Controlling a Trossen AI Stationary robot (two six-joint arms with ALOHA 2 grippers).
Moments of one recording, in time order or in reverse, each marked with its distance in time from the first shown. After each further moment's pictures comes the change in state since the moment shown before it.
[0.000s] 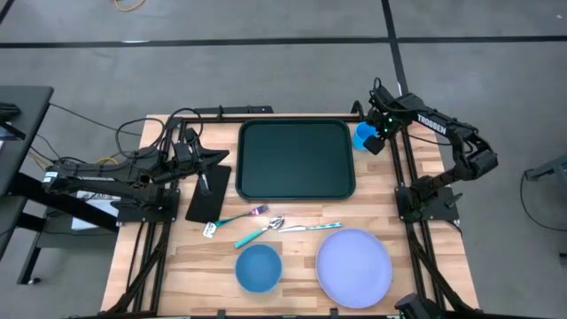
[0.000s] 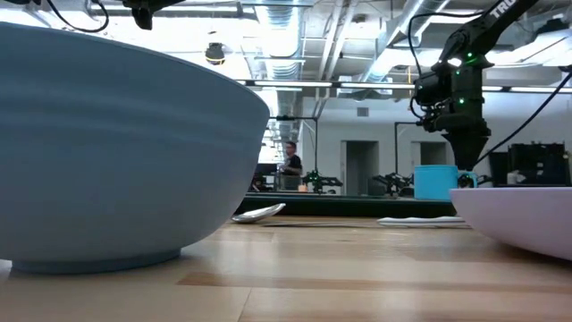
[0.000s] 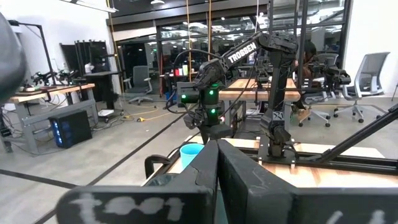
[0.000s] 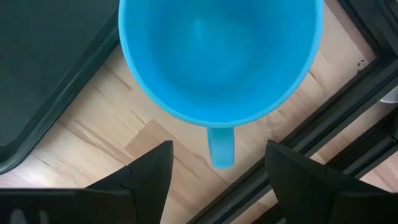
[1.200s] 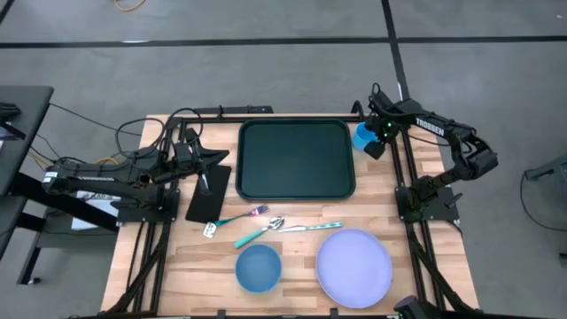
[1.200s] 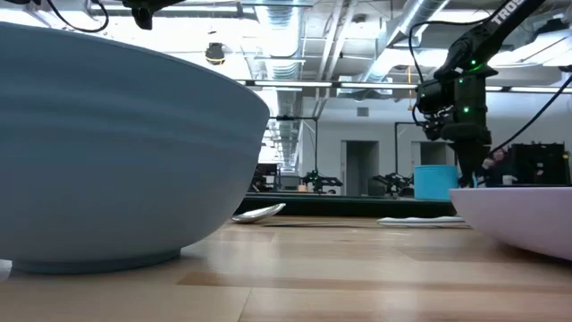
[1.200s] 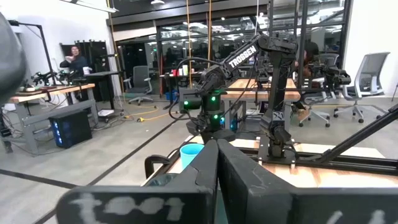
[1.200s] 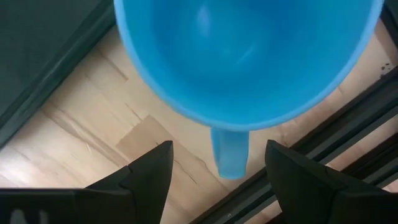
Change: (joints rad) left arm 0.000 0.000 0.000 0.000 0.000 0.000; right arm 0.000 0.002 -0.077 0.074 0.000 -0.062
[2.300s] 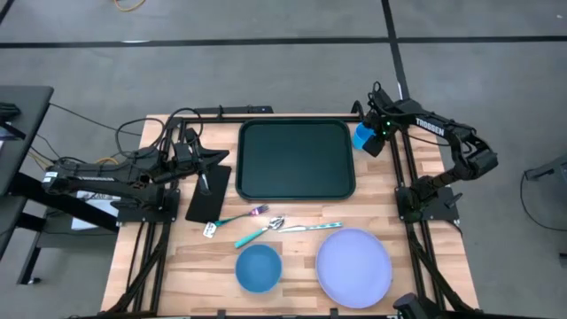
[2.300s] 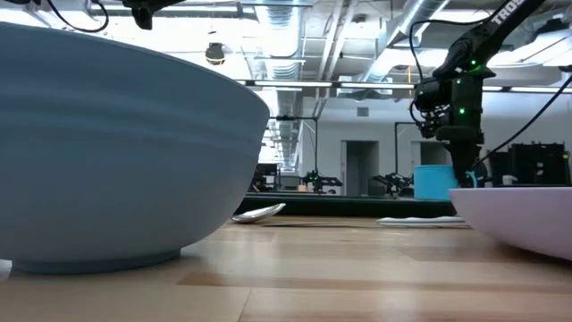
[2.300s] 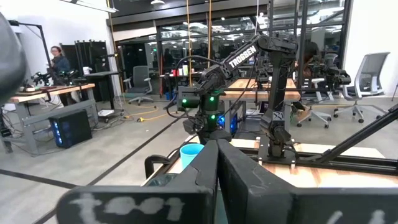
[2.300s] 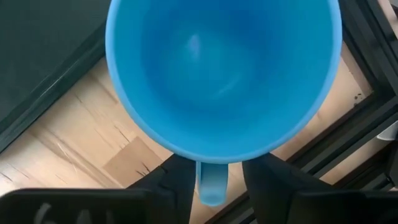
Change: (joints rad) left arm 0.000 0.000 0.000 0.000 0.000 0.000; right arm 0.000 0.000 0.000 0.073 0.011 -0.046
